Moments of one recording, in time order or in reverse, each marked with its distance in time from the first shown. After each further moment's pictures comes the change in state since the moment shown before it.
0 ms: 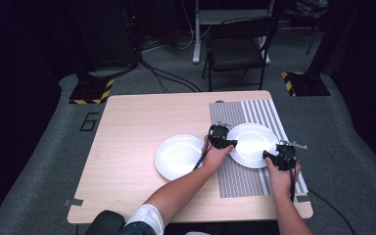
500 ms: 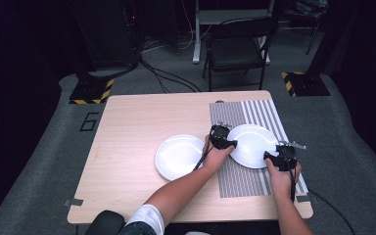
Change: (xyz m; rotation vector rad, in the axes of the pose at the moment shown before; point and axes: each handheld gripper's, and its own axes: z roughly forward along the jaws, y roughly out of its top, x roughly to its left) left arm -0.004 0.000 0.000 0.011 0.041 0.055; right arm -0.001 -0.002 -0.001 -0.004 -0.025 -0.043
